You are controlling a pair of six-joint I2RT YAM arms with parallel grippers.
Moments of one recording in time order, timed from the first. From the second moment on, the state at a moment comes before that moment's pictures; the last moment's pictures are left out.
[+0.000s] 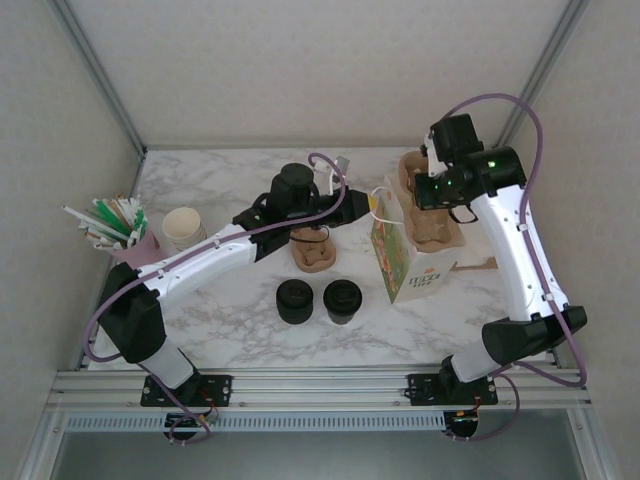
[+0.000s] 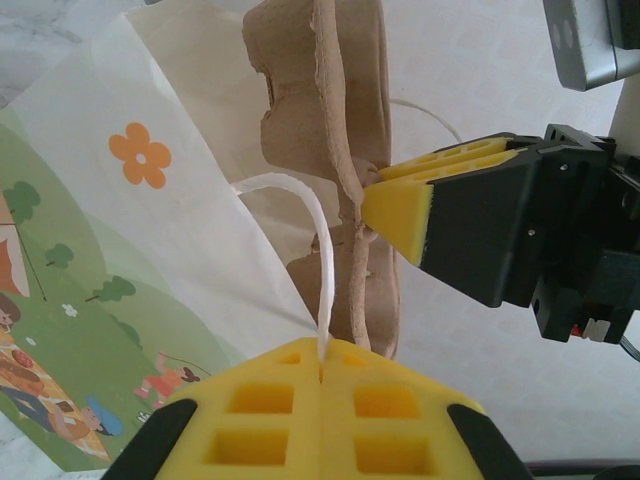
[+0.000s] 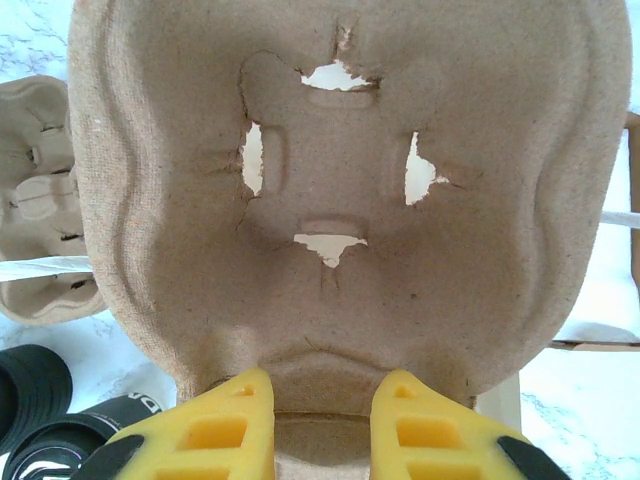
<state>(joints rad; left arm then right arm) -0.74 1.61 1.34 0.05 0.46 -0.95 0.34 1.52 1.91 -1.43 0.10 0.14</state>
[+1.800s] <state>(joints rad) -0.70 1.60 1.29 0.05 0.44 -0.95 0.28 1.55 1.84 -1.35 0.15 0.15</state>
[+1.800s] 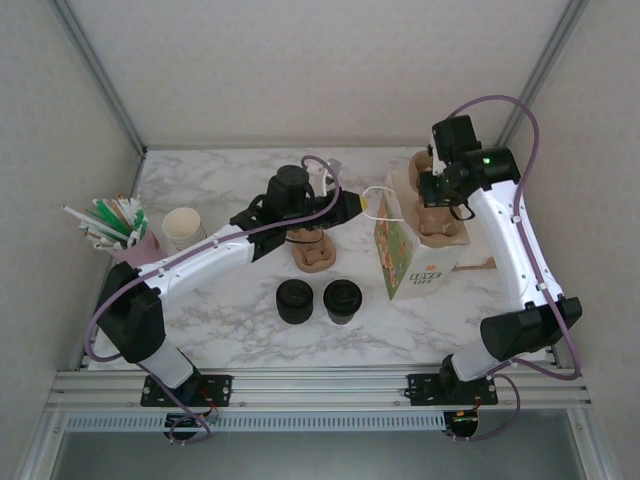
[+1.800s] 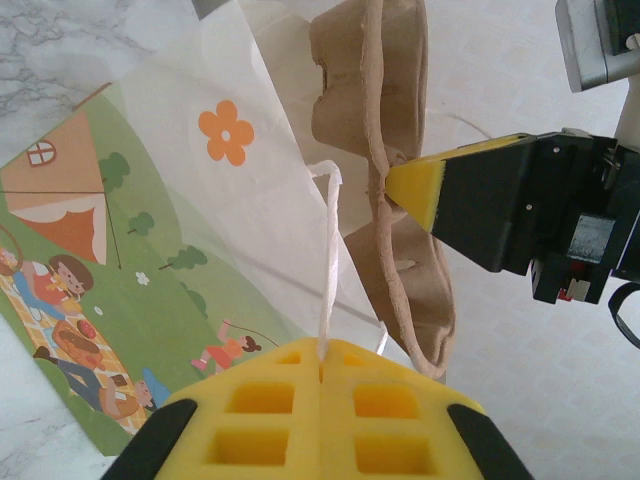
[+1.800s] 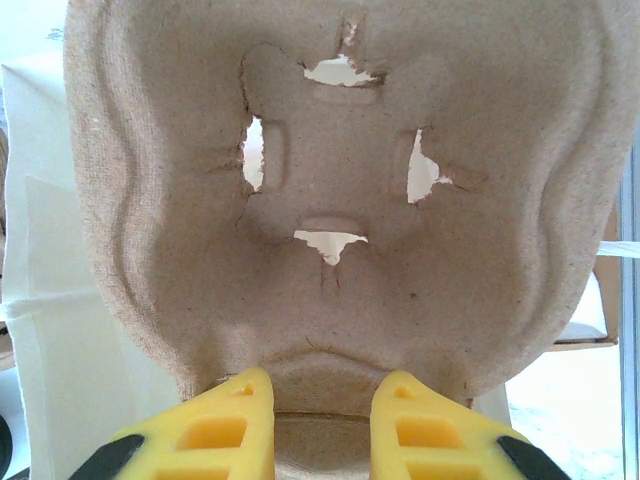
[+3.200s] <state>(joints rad) -0.69 1.58 1.28 0.05 0.44 -0.96 0.29 1.52 1.70 -1.28 0.02 0.19</state>
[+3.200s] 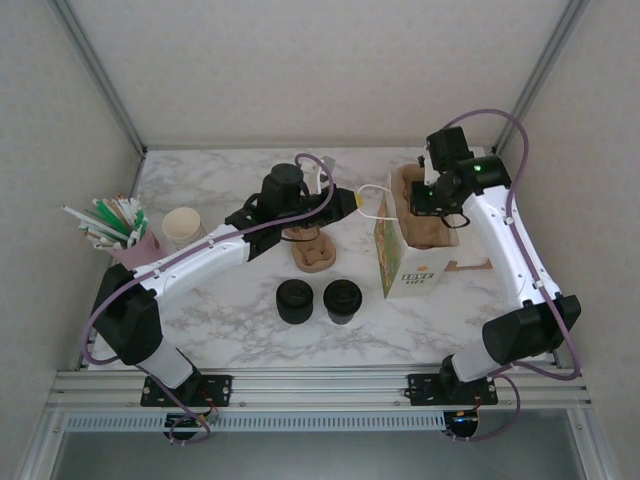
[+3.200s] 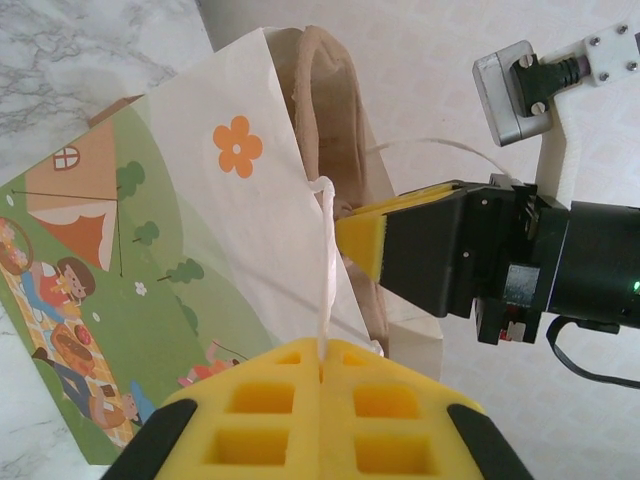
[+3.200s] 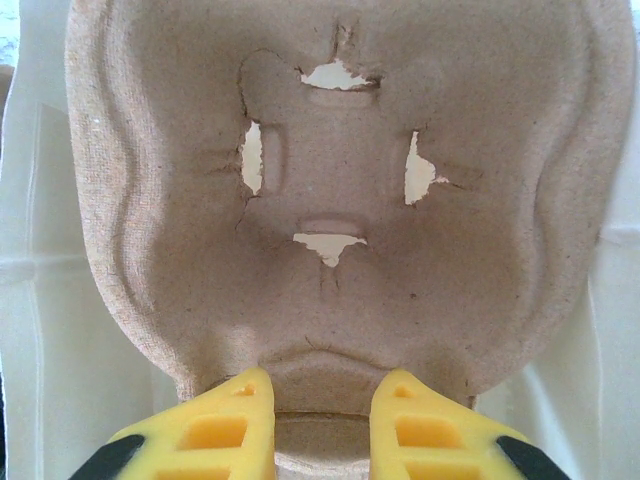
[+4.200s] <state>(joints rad) -0.69 1.58 1.25 0.06 0.43 -0.97 0.35 1.59 1.63 -1.29 0.11 0.22</state>
